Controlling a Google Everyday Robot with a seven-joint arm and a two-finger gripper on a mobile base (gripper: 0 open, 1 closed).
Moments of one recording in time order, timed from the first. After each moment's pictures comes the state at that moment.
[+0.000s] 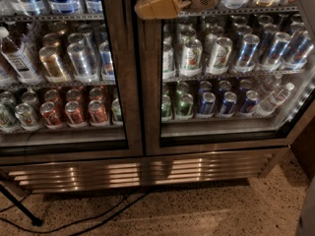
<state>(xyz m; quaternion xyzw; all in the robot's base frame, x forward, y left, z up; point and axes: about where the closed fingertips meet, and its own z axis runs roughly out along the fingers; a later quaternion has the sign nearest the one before) 0.603 0.016 1.048 -0.62 0.55 0.33 0.44</state>
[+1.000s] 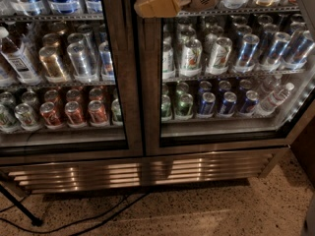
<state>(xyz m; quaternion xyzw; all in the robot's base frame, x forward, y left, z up) 0.602 0.018 1.052 -0.61 0.56 0.34 0.45</state>
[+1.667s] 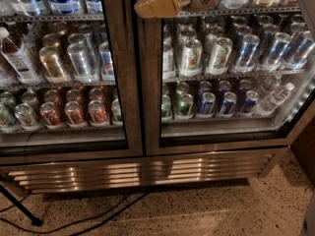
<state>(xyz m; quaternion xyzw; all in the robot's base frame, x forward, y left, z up) 0.599 0.018 1.052 -0.61 0.56 0.34 0.44</state>
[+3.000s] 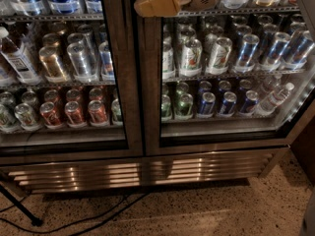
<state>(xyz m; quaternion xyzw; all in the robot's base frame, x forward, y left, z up) 0.602 0.017 1.054 -0.61 0.56 0.34 0.45</state>
